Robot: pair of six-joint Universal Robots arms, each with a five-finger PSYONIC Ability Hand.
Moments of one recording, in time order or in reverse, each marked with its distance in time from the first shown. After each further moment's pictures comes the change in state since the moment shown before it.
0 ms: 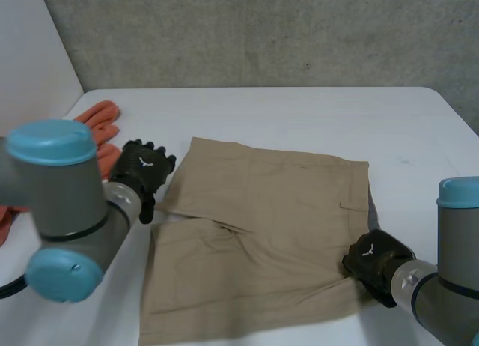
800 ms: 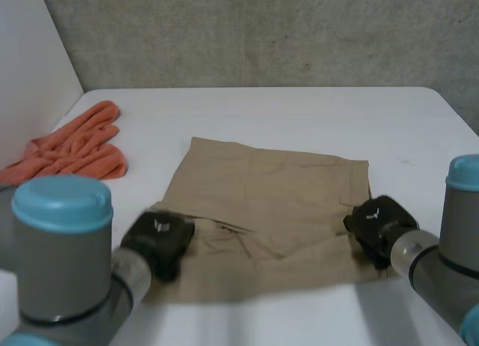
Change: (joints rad) left arm -0.143 0.112 -0.199 -0.109 -0.003 -0.343; right arm -0.011 -0.007 -0.085 -0.093 0.008 0.185; left_hand 0.912 0.954 0.943 0.961 0.900; right_hand 0.000 0.000 0.000 0.000 -0.002
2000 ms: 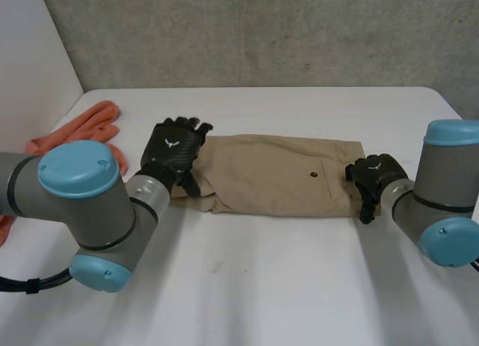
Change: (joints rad) left arm 0.098 -0.211 0.201 0.449 0.128 -0.040; right arm -0.078 0.377 -0.426 -0.073 -0.018 0.203; left_hand -0.951 -0.992 -0.976 -0.995 -0.913; right_hand -0.623 -0.767 -0.770 -0.772 -0.758
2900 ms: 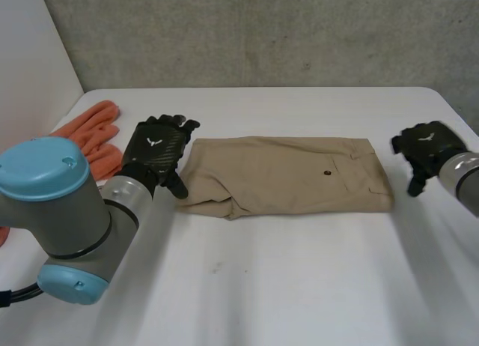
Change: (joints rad) left arm 0.035 0.137 -0.106 -0.031 0.003 -0.031; right arm -0.207 -0.198 0.078 0.015 -0.193 -0.156; left_hand 0.000 0.000 0.000 0.000 0.000; right_hand 0.043 0.061 0.037 0.041 0.047
